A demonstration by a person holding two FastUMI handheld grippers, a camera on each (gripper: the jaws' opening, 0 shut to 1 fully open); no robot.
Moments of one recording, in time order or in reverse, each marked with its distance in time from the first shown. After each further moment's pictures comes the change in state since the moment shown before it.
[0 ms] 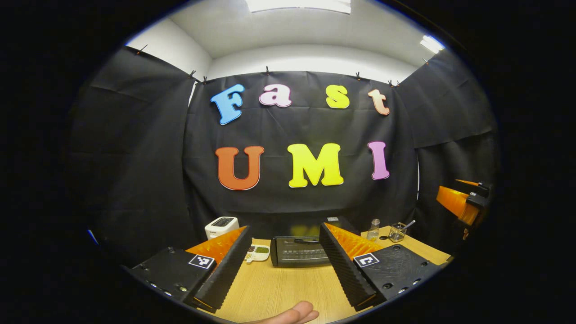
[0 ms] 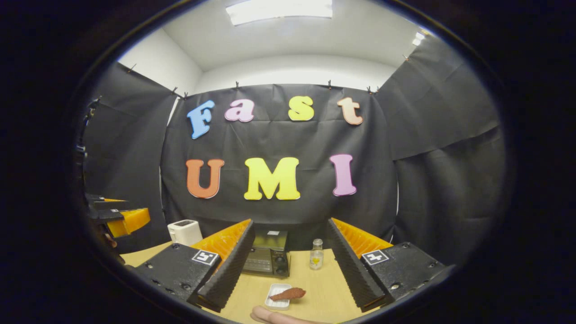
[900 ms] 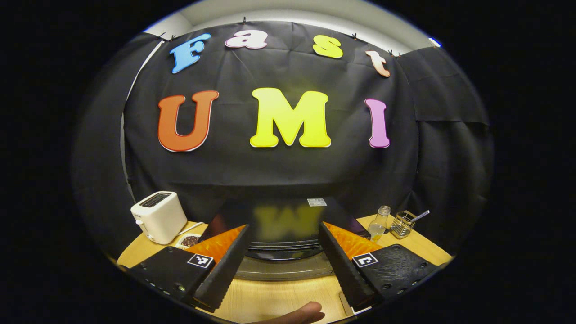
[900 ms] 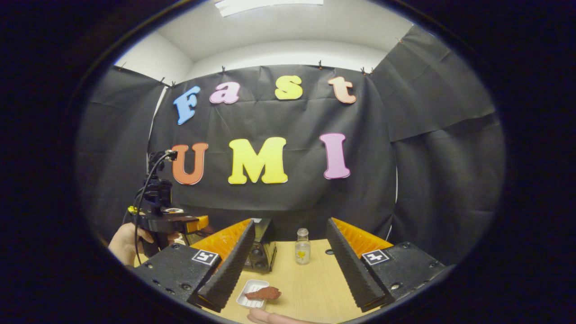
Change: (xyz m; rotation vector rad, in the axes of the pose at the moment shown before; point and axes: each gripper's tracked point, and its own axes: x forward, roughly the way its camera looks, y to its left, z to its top) left arm 0.233 -0.095 -0.127 -0.036 0.256 -0.161; right arm 0.061 -0.086 -0.056 0.013 0.101 -0.022
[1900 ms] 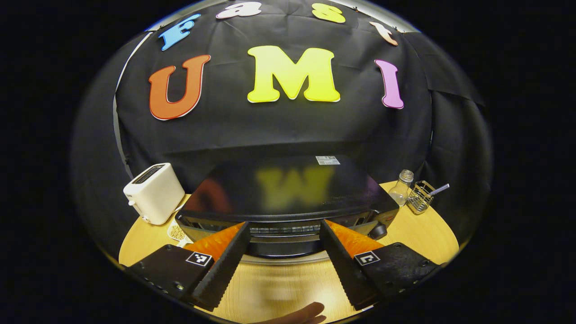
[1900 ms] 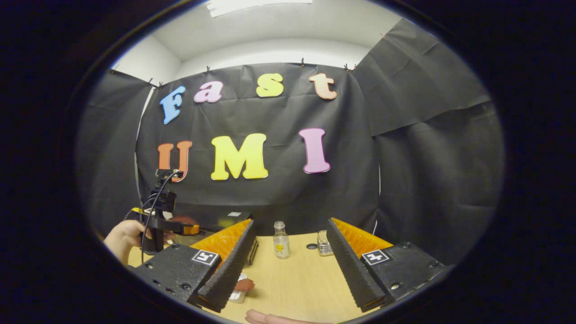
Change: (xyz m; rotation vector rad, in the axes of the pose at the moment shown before) left arm 0.022 0.005 -0.066 0.026 0.208 0.035; right arm -0.018 -0.057 -0.018 0.019 0.011 -0.065
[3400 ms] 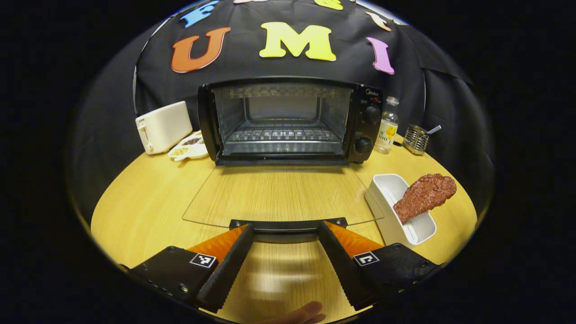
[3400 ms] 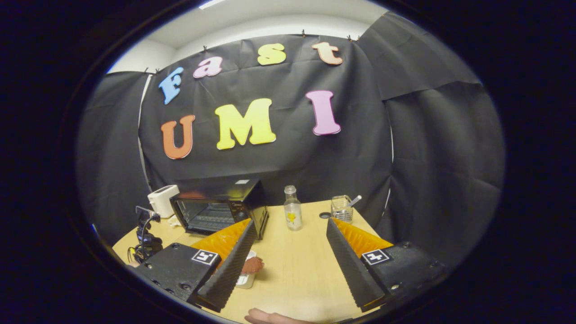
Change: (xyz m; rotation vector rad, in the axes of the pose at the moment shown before) left arm -0.068 -0.010 -0.203 -0.040 0.147 0.007; right arm 0.021 0.017 -0.078 0.049 0.224 0.061
